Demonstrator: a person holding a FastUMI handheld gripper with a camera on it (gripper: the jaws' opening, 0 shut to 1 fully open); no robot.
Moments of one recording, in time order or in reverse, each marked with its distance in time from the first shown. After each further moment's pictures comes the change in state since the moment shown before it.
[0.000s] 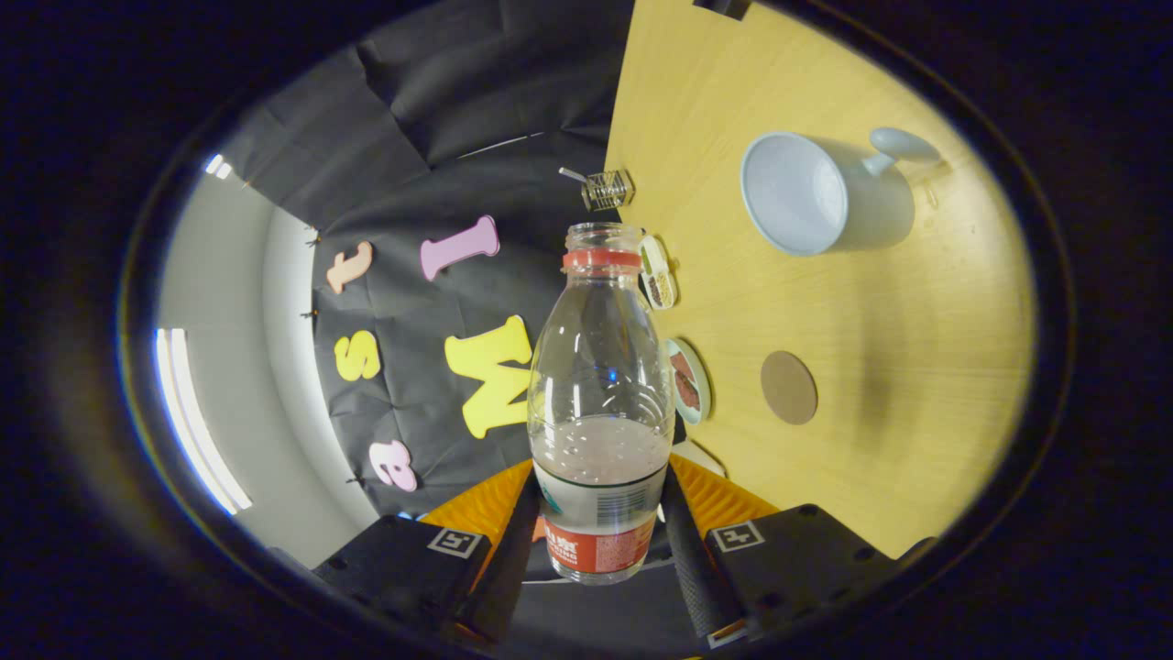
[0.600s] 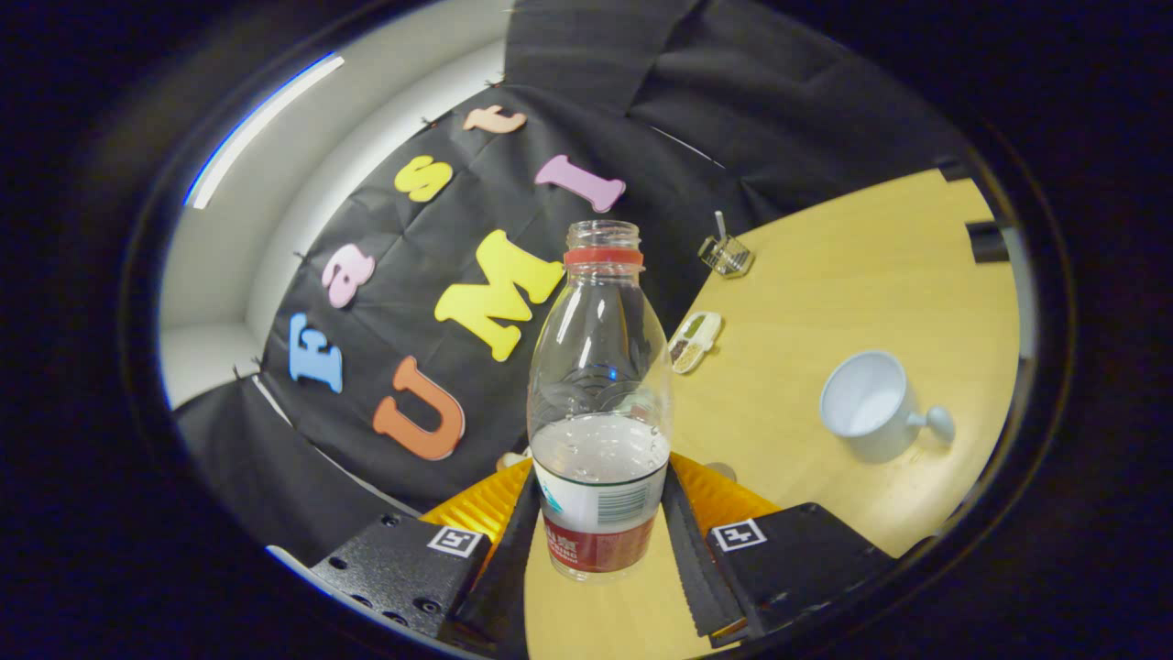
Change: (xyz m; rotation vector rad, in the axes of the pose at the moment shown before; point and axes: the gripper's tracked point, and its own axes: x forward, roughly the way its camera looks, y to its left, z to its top) arm -0.026 0.016 -0.006 -0.932 -0.009 -0.111
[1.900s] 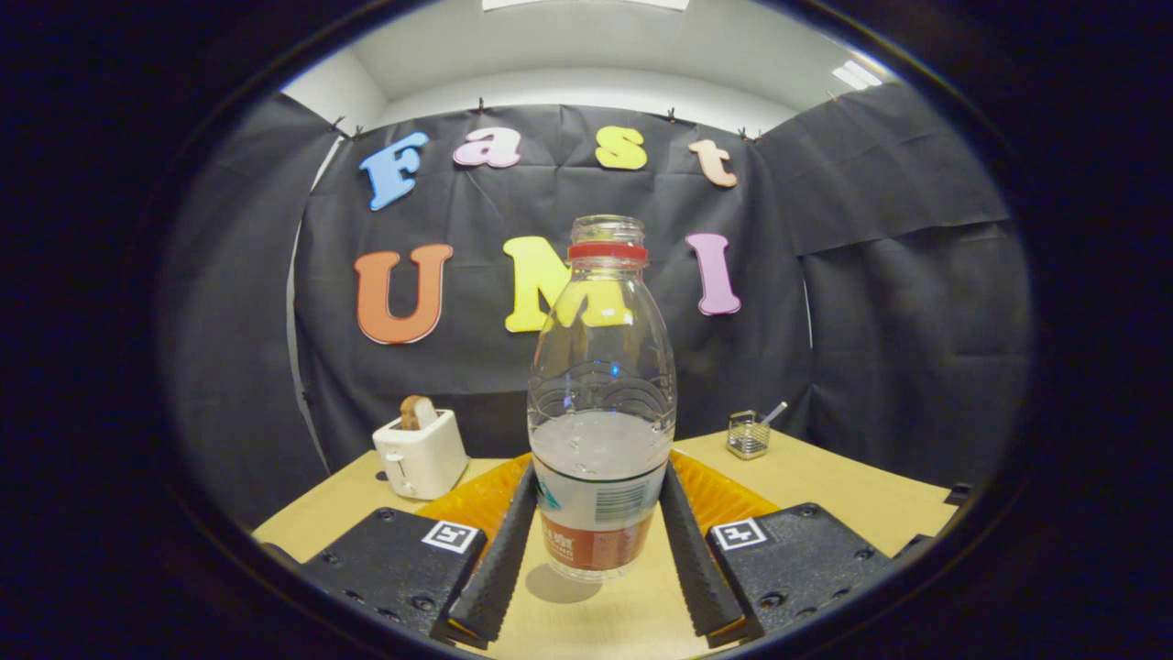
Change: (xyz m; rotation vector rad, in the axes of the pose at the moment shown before) arm 0.049 0.030 0.033 -0.783 -0.144 -0.026
